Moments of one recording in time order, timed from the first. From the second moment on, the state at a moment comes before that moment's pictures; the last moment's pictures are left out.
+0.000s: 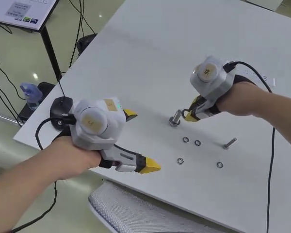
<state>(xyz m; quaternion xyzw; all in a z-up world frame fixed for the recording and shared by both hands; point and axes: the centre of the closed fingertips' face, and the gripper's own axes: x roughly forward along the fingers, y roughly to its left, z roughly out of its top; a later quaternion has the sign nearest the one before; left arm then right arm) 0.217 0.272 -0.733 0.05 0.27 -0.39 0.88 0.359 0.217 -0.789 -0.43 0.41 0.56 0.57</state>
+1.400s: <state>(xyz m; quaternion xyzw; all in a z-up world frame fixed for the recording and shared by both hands) 0.215 0.279 -0.738 0.04 0.28 -0.38 0.88 0.369 0.230 -0.819 -0.45 0.41 0.56 0.56</state>
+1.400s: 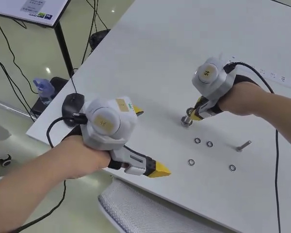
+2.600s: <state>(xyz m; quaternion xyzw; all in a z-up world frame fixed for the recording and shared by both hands) 0.213 0.281 -0.737 0.04 0.28 -0.37 0.88 0.368 0.229 -0.853 -0.46 0.42 0.55 0.56</state>
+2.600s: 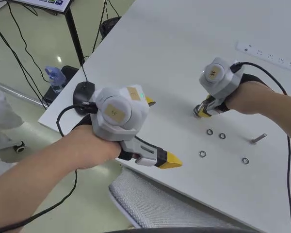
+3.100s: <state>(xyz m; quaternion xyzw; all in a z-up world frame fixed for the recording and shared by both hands) 0.212 0.281 -0.740 0.04 0.28 -0.37 0.88 0.363 0.228 -0.854 -0.46 0.43 0.55 0.55</state>
